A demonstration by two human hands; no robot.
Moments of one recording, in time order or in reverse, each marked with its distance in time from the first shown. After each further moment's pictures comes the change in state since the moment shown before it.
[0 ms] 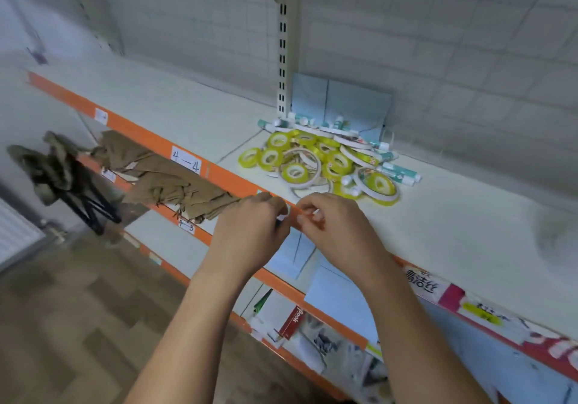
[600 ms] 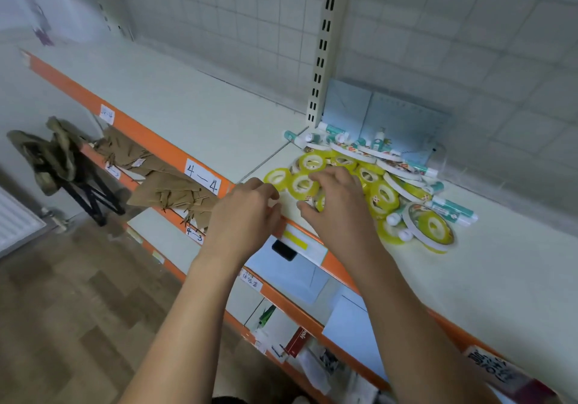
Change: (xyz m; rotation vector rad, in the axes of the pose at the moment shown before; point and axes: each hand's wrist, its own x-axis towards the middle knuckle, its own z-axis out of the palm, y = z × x) left_hand 0.082 -0.095 0.025 -0.130 0.010 -0.151; right_hand 0.121 -0.011 0.047 -0.185 0.114 0.028
